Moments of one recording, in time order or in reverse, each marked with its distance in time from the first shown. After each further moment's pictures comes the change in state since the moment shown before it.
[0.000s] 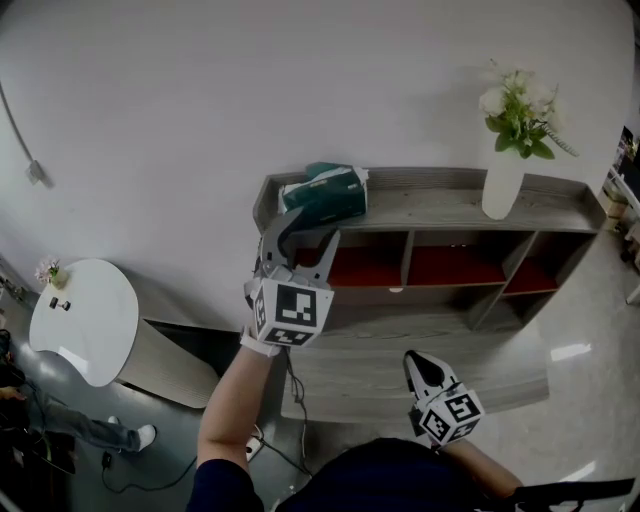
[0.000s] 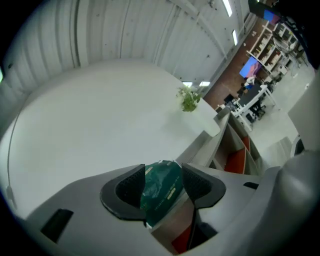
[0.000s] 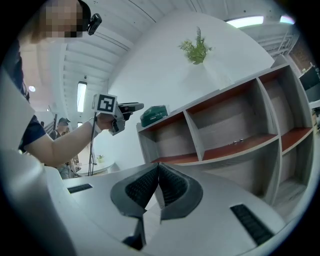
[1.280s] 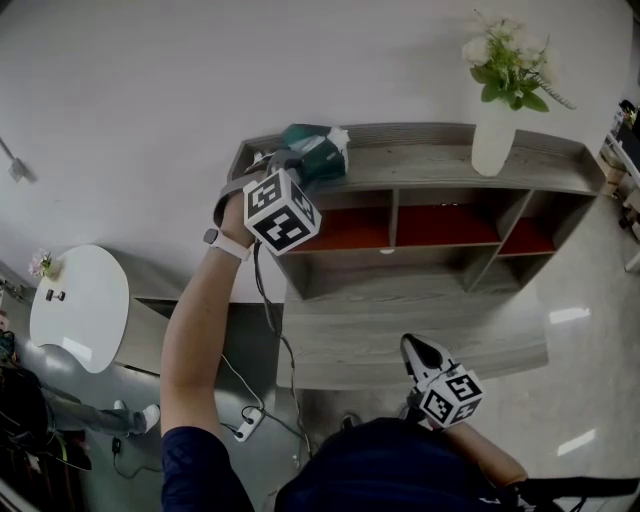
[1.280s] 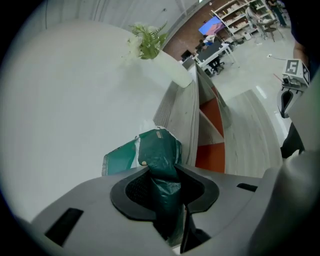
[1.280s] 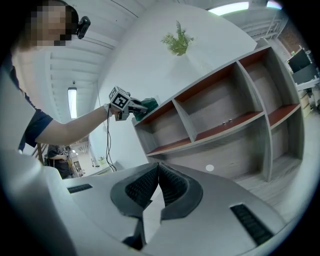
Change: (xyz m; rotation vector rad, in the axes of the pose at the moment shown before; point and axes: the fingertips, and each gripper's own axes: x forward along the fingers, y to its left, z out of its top) left arm 0.075 -0.021 -0.057 0.417 0.439 -0.384; right arm -0.030 -0.007 -0.036 0.142 0.084 -0.018
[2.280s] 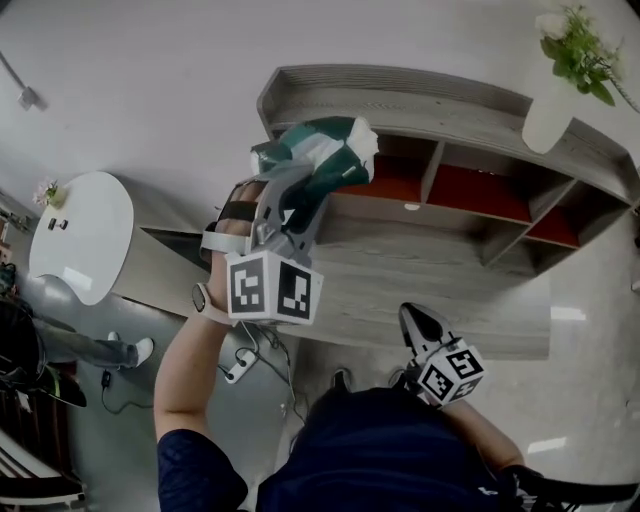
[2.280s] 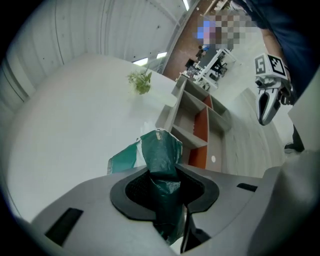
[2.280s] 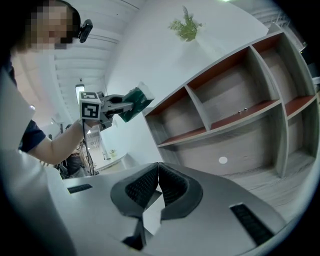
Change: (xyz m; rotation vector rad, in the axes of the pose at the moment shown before) left arm -0.127 -0.088 -0.016 0.036 -0.121 0.244; right arm 0.015 0.028 -0.024 -0.012 0.088 0.118
